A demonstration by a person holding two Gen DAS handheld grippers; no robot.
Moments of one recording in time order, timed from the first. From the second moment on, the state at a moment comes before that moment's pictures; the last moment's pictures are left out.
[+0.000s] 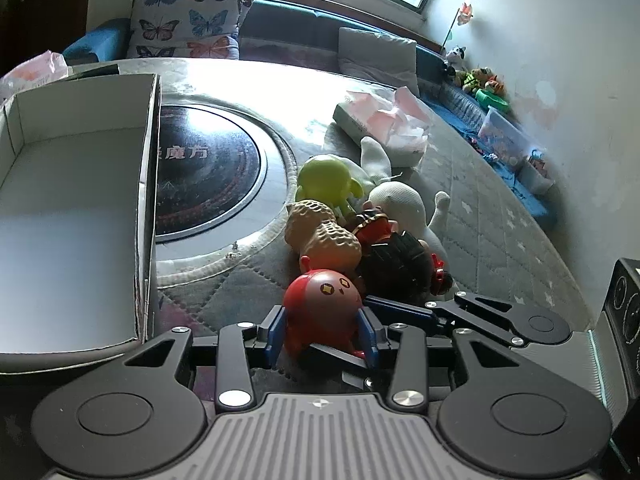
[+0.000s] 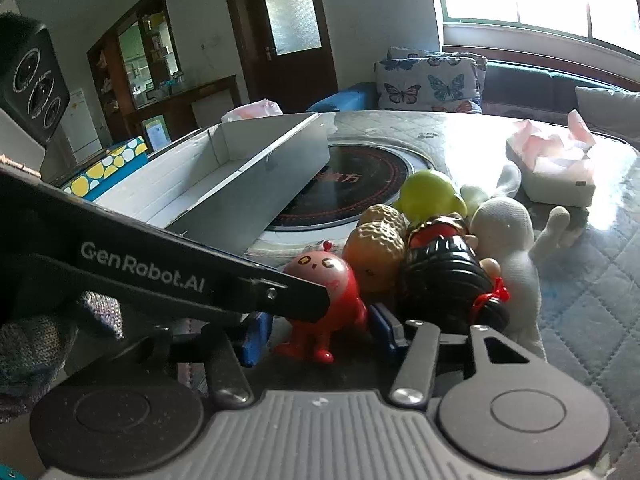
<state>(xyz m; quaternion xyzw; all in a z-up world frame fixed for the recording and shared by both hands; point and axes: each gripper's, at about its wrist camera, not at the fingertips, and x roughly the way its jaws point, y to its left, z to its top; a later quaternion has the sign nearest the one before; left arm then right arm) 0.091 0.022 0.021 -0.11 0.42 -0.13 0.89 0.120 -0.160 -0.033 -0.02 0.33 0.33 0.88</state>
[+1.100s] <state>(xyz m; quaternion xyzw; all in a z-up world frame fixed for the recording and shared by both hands) 0.093 0.029 0.026 -0.12 0.41 -0.14 0.89 0.118 -0.147 -0.034 -0.06 0.31 0.34 0.88</state>
